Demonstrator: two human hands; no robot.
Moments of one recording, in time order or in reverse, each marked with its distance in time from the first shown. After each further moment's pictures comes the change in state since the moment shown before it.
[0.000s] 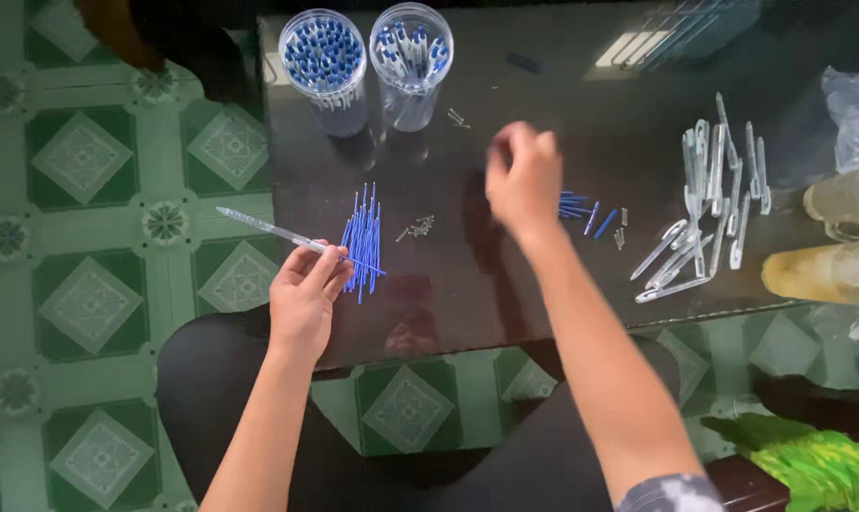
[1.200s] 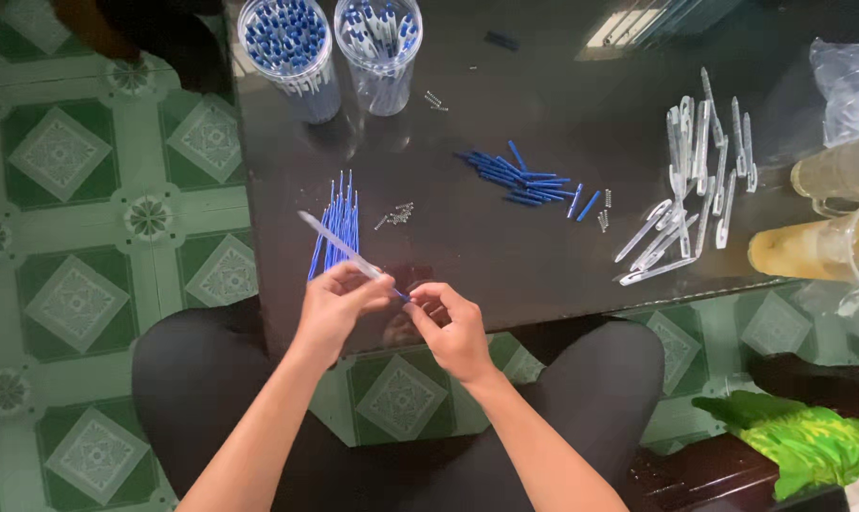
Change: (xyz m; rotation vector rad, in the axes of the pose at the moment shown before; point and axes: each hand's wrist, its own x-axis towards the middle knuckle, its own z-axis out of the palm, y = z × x) left_hand -0.032 -0.034 0.027 0.345 -0.212 -0.137; right_hand -0.202 -0.070 -0.004 0.791 -0.163 0.297
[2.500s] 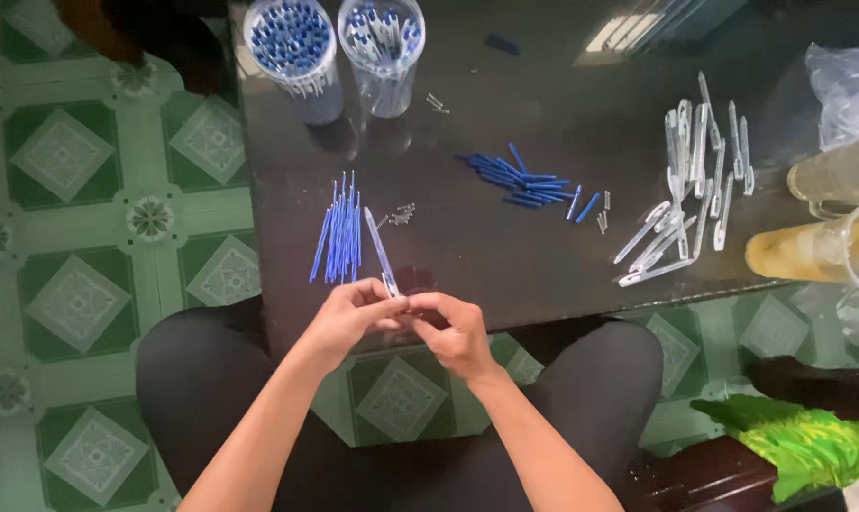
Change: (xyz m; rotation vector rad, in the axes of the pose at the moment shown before) left_hand -0.002 -0.016 -0.001 0.045 -0.176 -0.153; right_hand 0.001 0.001 -0.005 0.030 -0.110 -0.208
